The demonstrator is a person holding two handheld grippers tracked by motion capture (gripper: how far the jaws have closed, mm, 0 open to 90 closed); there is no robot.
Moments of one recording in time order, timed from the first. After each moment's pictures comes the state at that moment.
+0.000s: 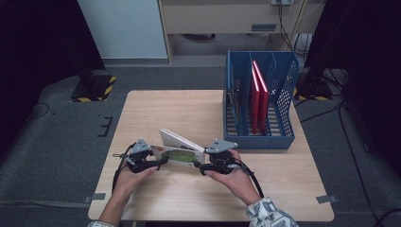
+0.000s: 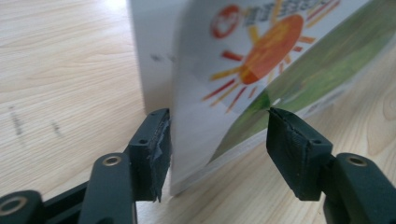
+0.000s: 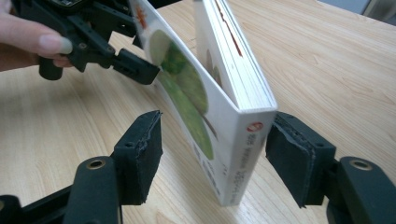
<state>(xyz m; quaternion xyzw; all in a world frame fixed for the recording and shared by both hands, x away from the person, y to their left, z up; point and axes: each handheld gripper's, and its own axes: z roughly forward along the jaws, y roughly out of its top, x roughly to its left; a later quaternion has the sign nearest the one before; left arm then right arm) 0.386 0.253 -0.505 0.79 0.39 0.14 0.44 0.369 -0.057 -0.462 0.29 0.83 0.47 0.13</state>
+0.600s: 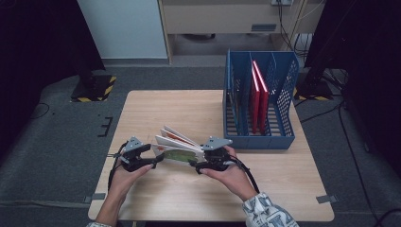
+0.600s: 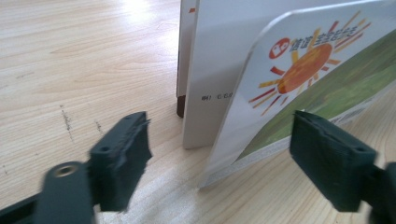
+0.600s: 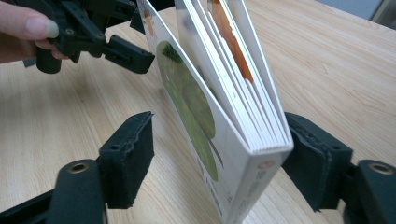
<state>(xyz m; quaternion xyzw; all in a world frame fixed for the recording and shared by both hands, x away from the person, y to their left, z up) 0.385 0.266 -0.498 0.77 0.41 0.16 0.45 0.378 -0.045 -0.459 0.27 0.84 0.46 0.12</state>
